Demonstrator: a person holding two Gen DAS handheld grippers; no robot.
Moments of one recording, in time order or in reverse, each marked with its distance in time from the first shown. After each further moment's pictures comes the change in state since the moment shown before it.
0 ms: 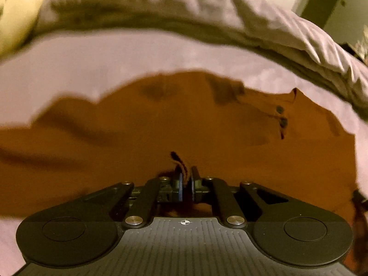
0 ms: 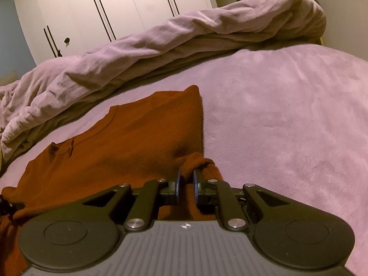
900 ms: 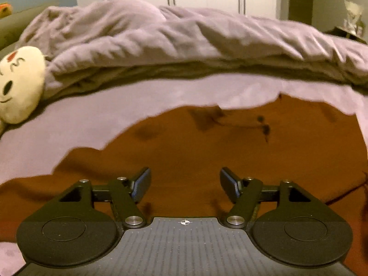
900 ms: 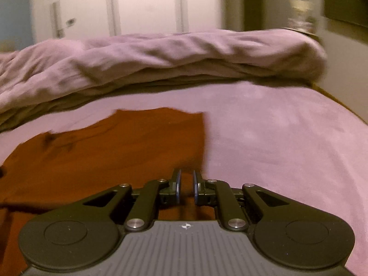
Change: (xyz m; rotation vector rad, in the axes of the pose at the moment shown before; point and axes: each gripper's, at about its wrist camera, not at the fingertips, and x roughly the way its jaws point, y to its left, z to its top) left arm -0.020 -0.058 -0.021 0.192 -0.163 0.134; right arm -0.023 0.062 0.014 -0.210 -0.028 -0.104
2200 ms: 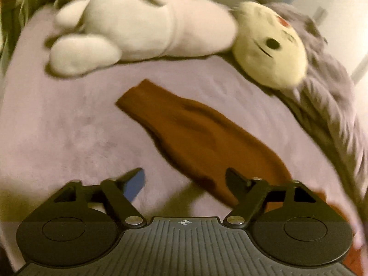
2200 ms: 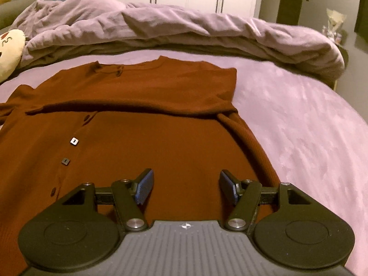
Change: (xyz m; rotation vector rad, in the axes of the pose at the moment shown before) left arm -0.092 0.354 -0.154 -1.042 -0.053 0.300; right arm -0.075 0.025 -0.077 -0.167 0.125 0.013
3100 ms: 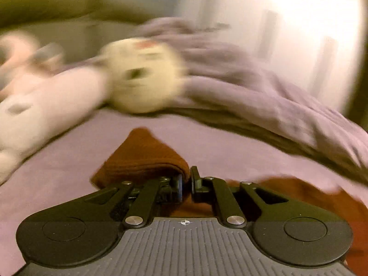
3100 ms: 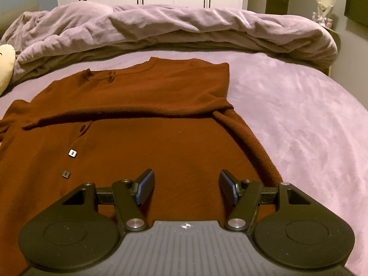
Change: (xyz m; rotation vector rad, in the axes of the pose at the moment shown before) left arm -0.077 -0.178 -0.061 0.604 -0.156 -0.278; right arm -0.001 -0.001 0.000 0.082 0.005 -0.006
